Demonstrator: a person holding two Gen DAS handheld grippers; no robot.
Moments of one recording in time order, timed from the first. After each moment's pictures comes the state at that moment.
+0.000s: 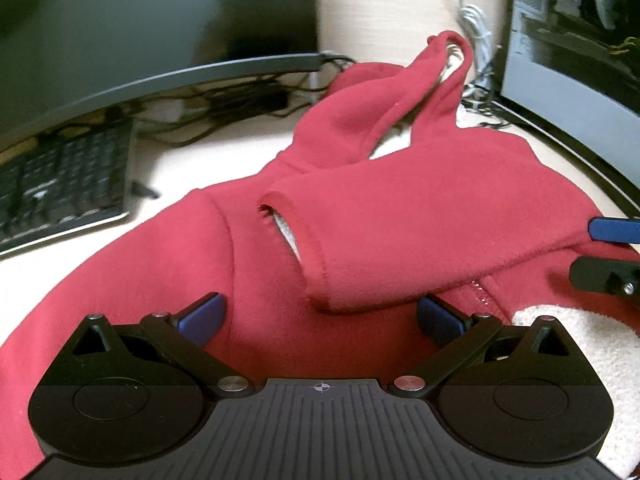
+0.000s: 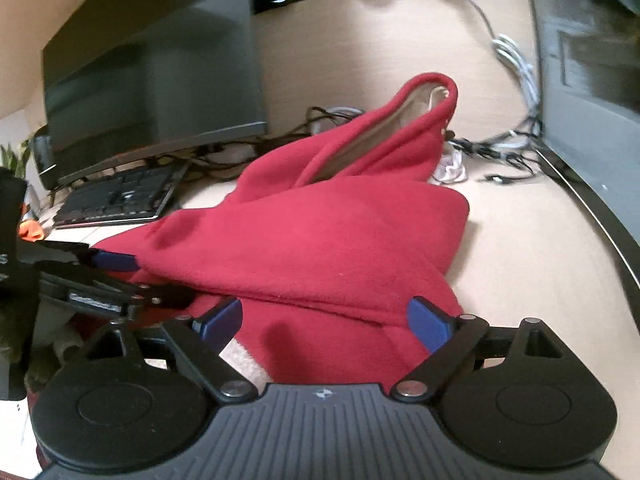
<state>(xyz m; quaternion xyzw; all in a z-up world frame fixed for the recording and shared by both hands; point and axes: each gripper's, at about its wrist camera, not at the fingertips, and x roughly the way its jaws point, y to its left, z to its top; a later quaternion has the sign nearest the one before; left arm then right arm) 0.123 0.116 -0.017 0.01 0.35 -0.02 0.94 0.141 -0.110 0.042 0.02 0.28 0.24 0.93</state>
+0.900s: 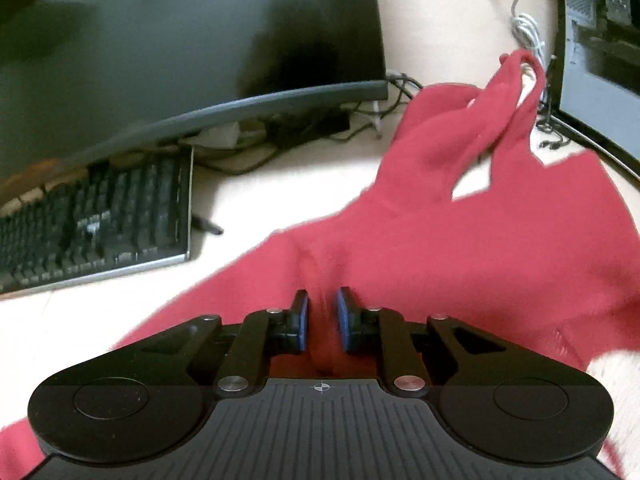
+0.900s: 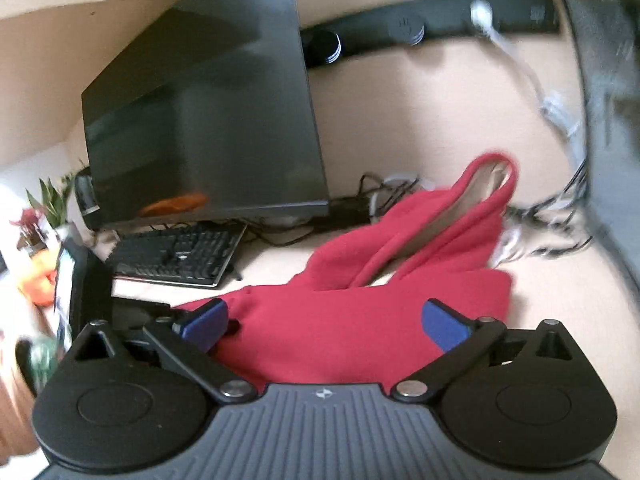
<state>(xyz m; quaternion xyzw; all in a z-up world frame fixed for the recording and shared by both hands) 0.144 0.134 -0.005 0.05 0.33 0.07 0.94 0.156 -0.071 0.094 0.07 0.25 0.31 0.92</state>
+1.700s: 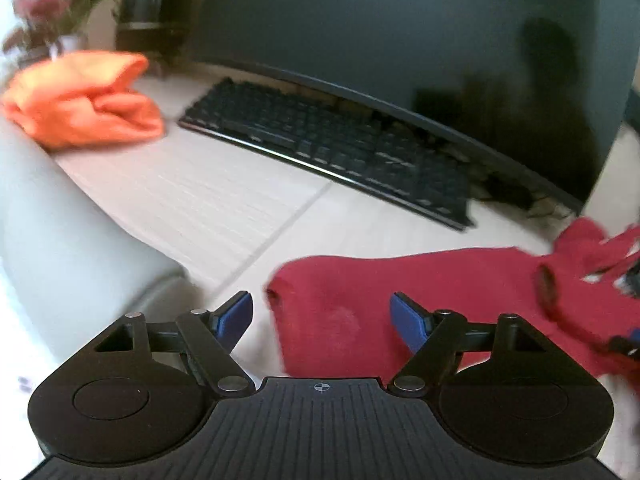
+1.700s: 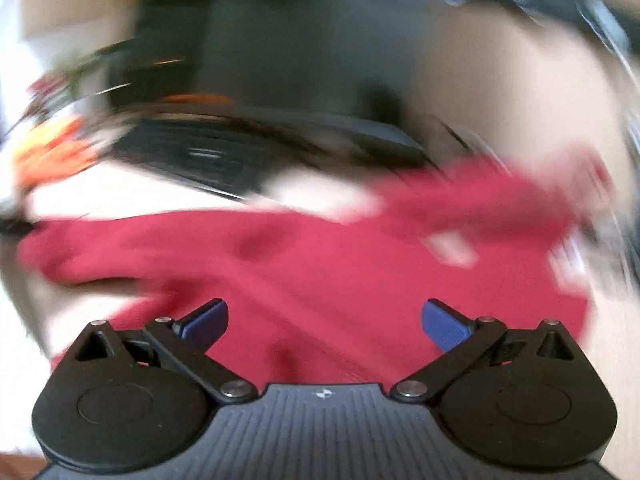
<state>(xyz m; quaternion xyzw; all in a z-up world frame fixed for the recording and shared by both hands) -0.055 0.310 0.013 -0.22 0.27 0.23 0.91 0.131 0.040 0.073 -0.15 0.24 0.36 0.89</state>
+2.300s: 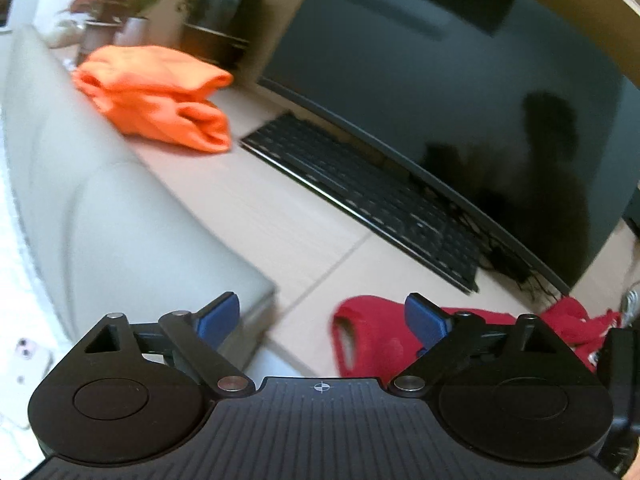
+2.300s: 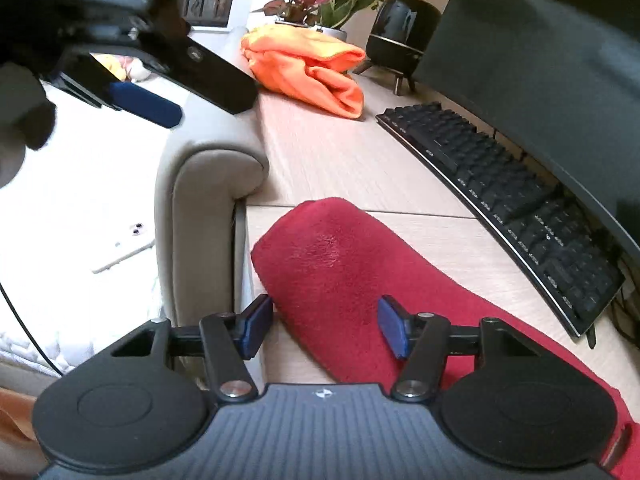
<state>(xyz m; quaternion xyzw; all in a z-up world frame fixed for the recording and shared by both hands) -0.142 0.343 0.035 -0.29 0.20 0.28 0.89 0.031 0.249 0.035 -0.31 0.18 0.58 0.73</state>
